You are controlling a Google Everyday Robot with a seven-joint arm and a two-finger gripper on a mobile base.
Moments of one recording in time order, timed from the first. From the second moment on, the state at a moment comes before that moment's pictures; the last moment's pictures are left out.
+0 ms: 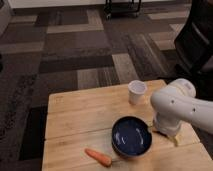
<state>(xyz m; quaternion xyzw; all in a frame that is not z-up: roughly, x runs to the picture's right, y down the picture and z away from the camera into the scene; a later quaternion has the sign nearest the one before) 0.224 0.220 0.586 -0.11 0.35 0.79 0.49</state>
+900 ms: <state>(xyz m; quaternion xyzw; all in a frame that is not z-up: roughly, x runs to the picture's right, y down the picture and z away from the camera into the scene) 0.065 0.182 0.583 -0.24 0.18 0.66 0.69</state>
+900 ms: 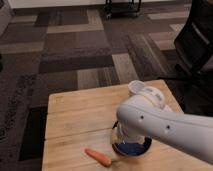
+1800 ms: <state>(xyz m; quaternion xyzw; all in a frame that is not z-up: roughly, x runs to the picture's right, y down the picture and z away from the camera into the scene) 0.062 0.086 0.723 -0.25 0.21 0.65 0.69</state>
